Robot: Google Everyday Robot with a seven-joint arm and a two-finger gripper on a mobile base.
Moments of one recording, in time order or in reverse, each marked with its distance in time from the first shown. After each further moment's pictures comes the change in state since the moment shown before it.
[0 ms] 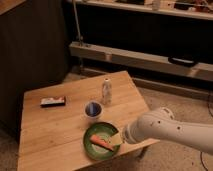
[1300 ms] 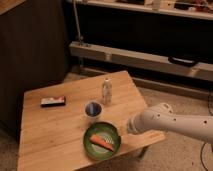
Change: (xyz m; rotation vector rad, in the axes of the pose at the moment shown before) arm -0.034 -0.069 0.042 0.028 -0.026 0.014
